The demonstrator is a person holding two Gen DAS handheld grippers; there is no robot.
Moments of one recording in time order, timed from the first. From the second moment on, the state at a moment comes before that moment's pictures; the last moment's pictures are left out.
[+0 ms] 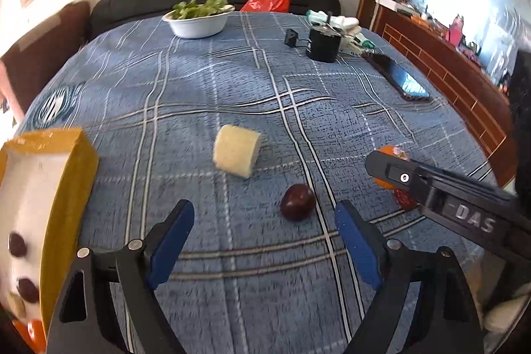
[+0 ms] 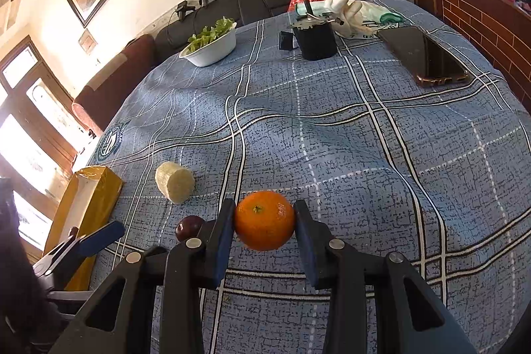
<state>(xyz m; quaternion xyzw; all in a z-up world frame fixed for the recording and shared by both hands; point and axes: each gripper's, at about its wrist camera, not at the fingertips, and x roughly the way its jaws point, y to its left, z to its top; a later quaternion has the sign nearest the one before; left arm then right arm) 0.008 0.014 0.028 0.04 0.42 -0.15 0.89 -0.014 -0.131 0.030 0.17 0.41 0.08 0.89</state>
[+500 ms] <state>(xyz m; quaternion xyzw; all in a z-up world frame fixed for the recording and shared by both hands) -0.014 0.040 0.049 0.00 0.42 -0.15 0.90 -0.018 -0.131 0.034 0.16 0.39 0.08 0.90</state>
